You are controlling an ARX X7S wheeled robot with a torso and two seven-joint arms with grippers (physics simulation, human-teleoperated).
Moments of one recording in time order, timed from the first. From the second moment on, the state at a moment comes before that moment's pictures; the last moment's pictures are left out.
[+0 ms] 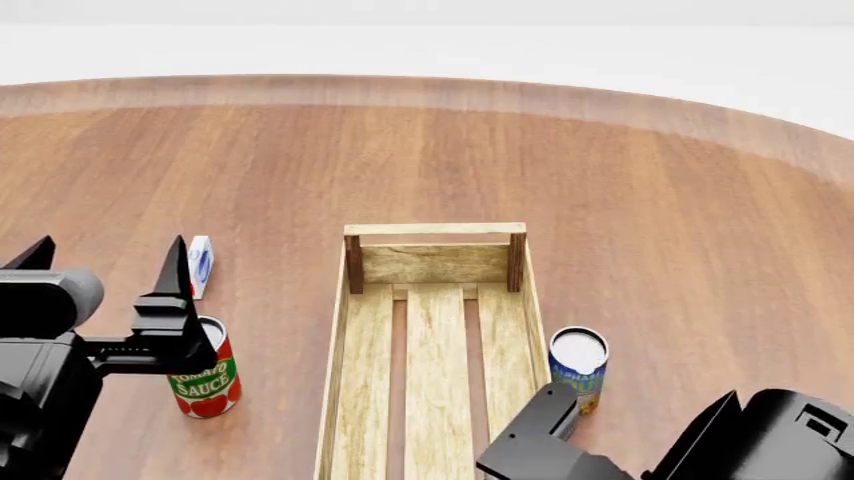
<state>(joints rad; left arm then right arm) -0.41 -0.24 0.14 0.44 -0.43 -0.65 -0.30 1.27 0.73 -1.38 -0.01 1.13 1.18 -0.33</state>
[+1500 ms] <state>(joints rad) -0.38 -0.26 0.15 0.45 -0.47 -0.63 -0.31 1.19 0.59 -1.52 0.28 0.97 1.04 -0.53</state>
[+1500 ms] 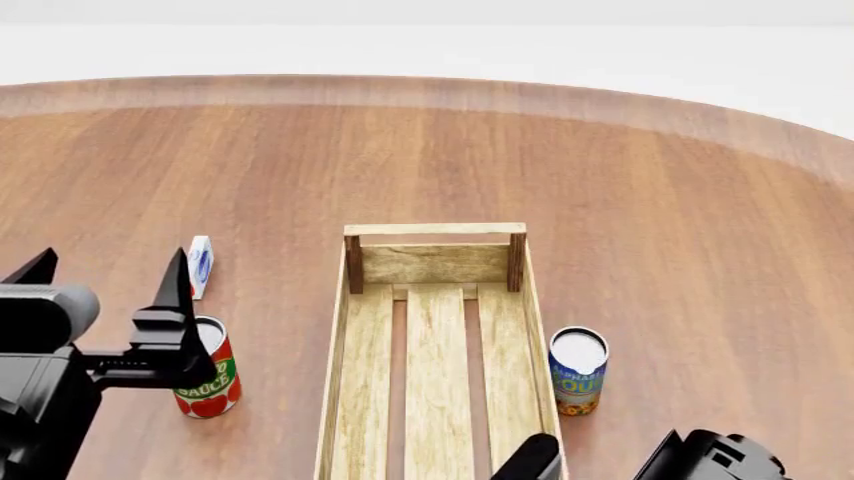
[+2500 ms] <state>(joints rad) -0.39 -0.28 0.15 0.45 -0.50 -0.62 -0.33 1.27 0.70 -1.38 -0.02 1.31 1.33 -0.25</state>
